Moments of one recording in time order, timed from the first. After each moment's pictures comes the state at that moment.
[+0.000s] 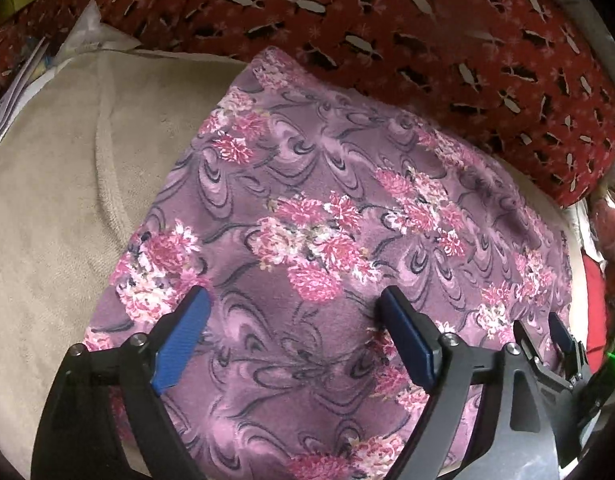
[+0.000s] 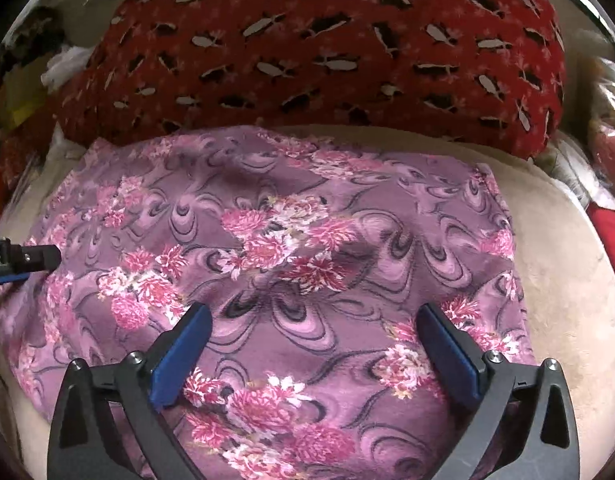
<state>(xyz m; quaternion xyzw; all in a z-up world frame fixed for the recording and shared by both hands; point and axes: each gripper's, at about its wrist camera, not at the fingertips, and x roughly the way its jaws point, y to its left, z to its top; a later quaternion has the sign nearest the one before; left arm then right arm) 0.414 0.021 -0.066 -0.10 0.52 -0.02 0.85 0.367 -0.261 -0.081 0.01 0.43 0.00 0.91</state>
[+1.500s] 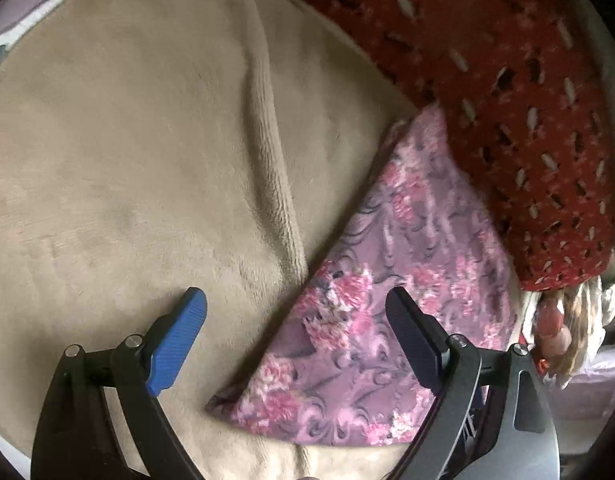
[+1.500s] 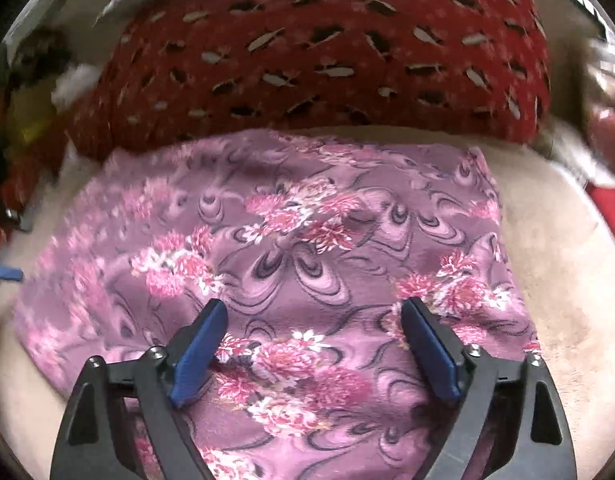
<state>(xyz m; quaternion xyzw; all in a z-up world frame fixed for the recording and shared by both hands) 0.441 0.154 -0.078 -0.30 0.60 0.00 0.74 0.346 -0.260 -0.076 0.04 0.40 0.01 0.91</state>
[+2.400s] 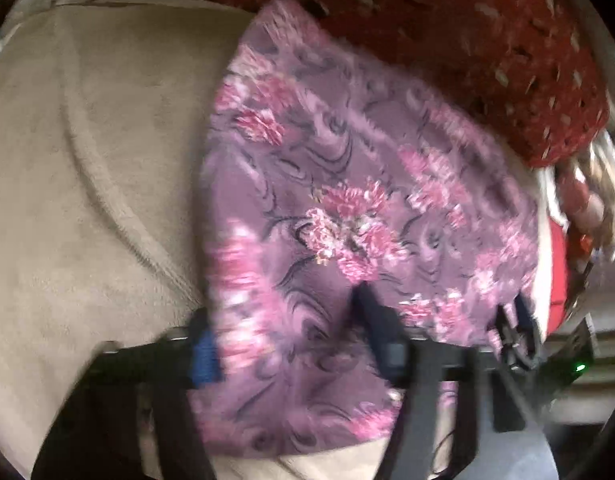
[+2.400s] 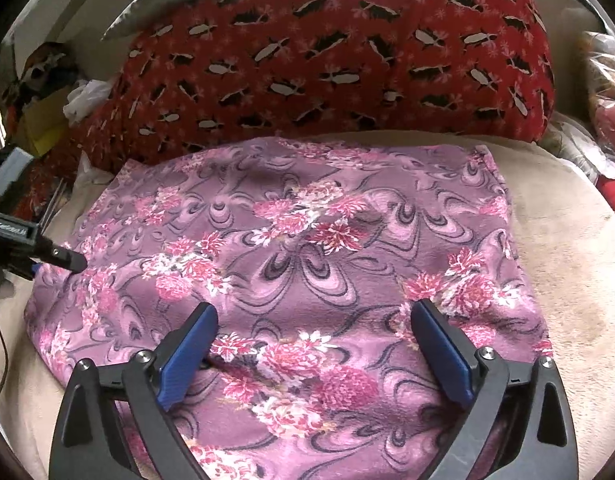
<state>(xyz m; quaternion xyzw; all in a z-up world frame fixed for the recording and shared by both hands) 0.447 0.038 -0.075 -0.13 0.61 -0.12 0.77 0.339 -0.274 -0.081 0.07 0.38 0.04 0.92</state>
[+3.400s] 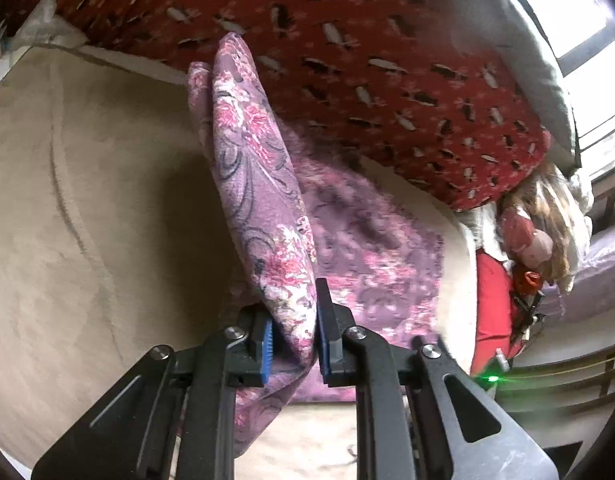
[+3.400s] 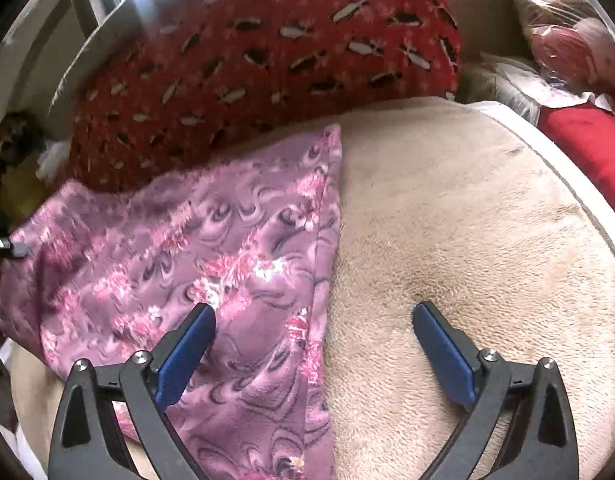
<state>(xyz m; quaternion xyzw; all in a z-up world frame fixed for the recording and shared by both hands) 0.414 -0.016 0.026 -0.20 0.55 -0.15 0.80 0.311 -0.388 -0.089 0.16 0.39 0.00 0.90</state>
